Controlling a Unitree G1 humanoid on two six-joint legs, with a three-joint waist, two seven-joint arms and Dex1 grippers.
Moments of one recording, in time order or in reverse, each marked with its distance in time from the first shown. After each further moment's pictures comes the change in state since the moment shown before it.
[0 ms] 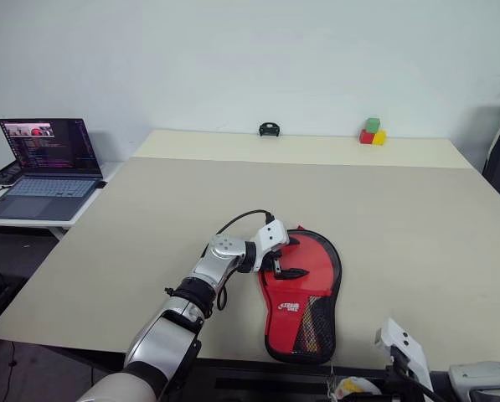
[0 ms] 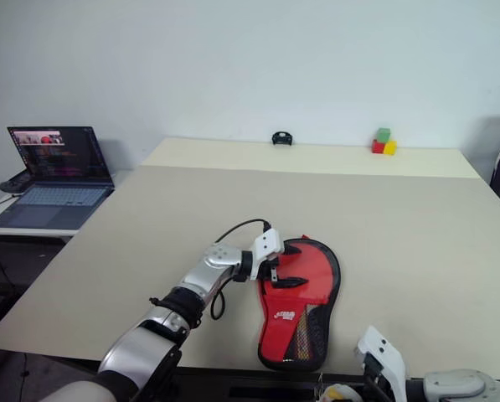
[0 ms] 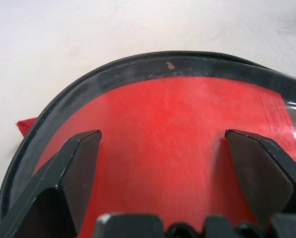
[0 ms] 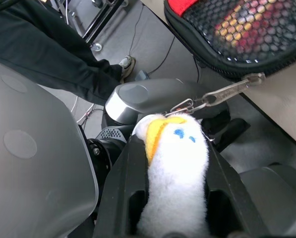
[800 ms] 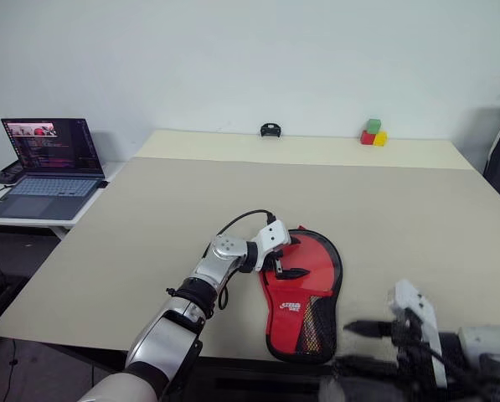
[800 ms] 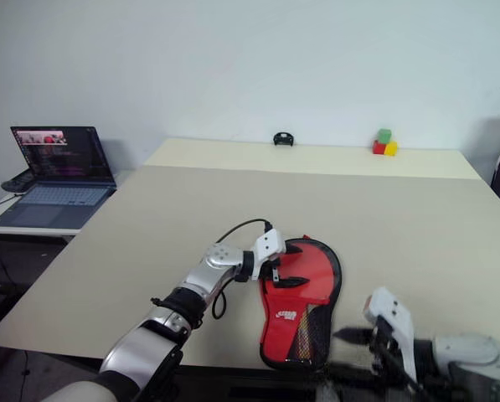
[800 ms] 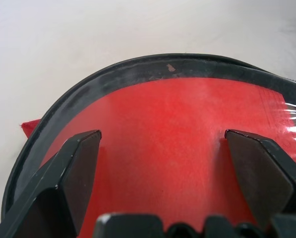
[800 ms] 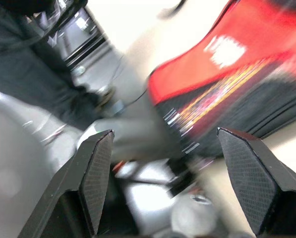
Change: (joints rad) left arm 0.004 -0.007 0.001 -0.008 0.015 -0.019 0.014; right arm -0.226 -0.075 -0.105 0.119 -0.004 -0.214 0.018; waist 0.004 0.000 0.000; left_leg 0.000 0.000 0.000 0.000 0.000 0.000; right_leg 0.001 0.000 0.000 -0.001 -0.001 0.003
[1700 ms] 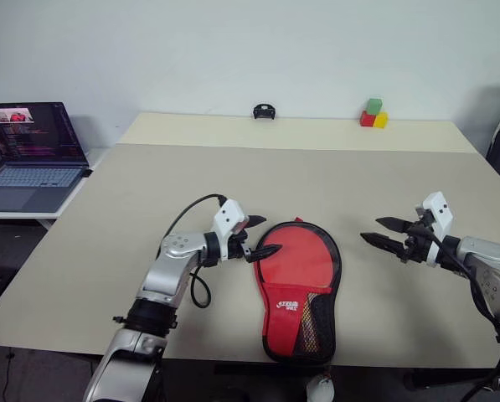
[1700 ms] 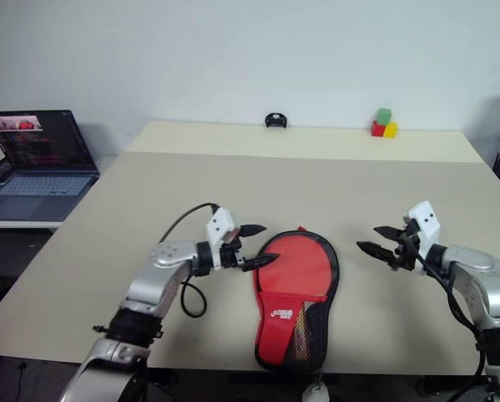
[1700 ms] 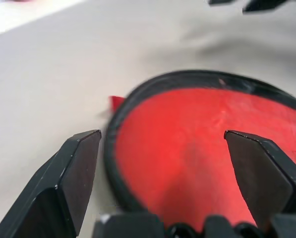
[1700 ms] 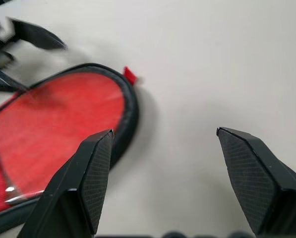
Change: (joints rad) left arm 0.259 0.190 0.228 -0.690 -0.182 0.443 0.075; right arm -0.503 0.135 0.129 0.847 -0.439 -0.455 0.195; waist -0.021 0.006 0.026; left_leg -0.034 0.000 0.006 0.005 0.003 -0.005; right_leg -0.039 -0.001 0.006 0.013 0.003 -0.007
